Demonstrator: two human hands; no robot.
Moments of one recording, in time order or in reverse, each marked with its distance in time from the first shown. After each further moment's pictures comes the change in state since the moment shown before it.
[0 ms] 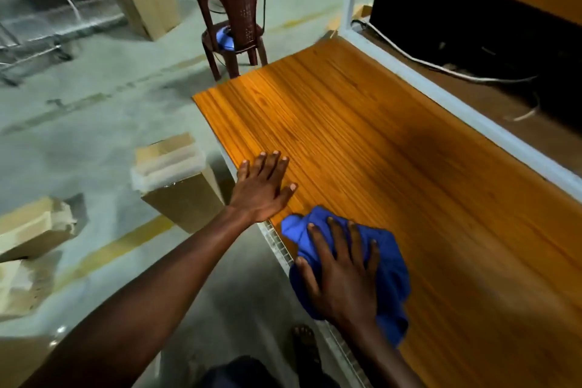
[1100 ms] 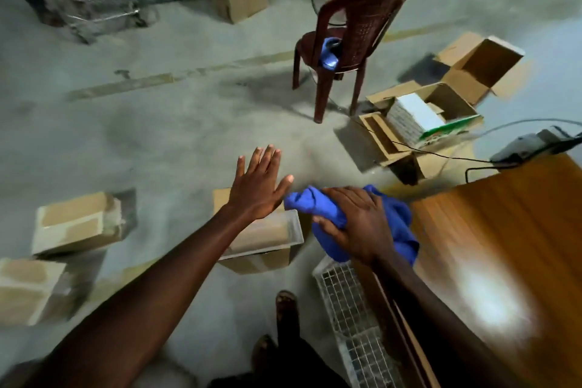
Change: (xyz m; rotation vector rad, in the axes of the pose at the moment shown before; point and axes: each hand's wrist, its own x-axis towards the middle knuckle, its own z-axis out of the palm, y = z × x) left_hand 0.175 -0.468 -0.069 -0.107 0.073 -0.332; right_hand 0.481 -0.297 0.107 0.129 -0.012 -0.494
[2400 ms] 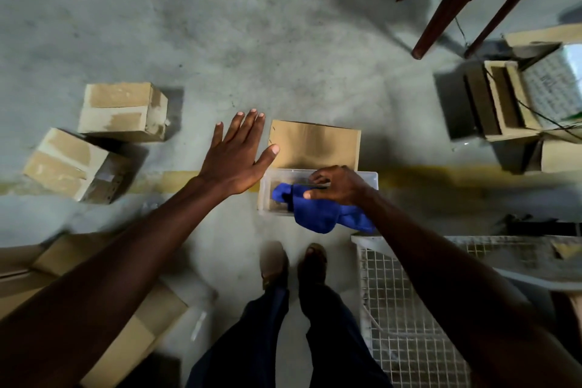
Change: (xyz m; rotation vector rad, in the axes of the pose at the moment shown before) left_hand -0.038 -0.203 0.116 -0.079 -0.138 -0.355; right_hand 0.124 -0.003 0.327 0.319 -0.945 -0.067
